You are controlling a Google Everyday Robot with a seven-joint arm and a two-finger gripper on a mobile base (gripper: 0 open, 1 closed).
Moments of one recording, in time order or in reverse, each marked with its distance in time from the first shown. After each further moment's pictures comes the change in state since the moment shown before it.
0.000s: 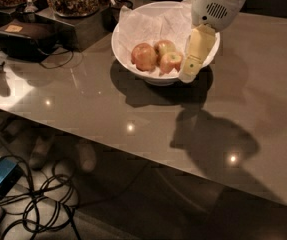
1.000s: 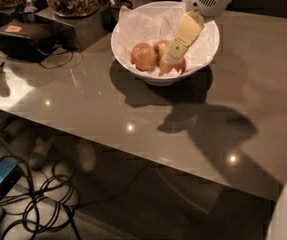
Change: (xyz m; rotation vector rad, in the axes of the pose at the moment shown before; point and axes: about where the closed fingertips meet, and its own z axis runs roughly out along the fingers) arm -0.024 -0.036 0.003 0.001 -0.092 0.149
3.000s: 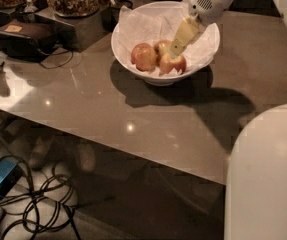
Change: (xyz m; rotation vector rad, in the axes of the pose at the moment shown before) arm 0.009 -0.053 0.030 -0.023 -0.012 0.209
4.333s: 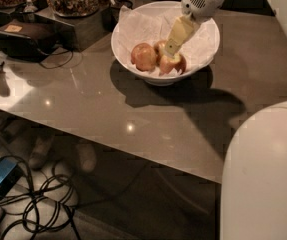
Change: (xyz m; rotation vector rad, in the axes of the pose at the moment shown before) arm -0.014 0.011 0.001 0.013 0.016 -0.064
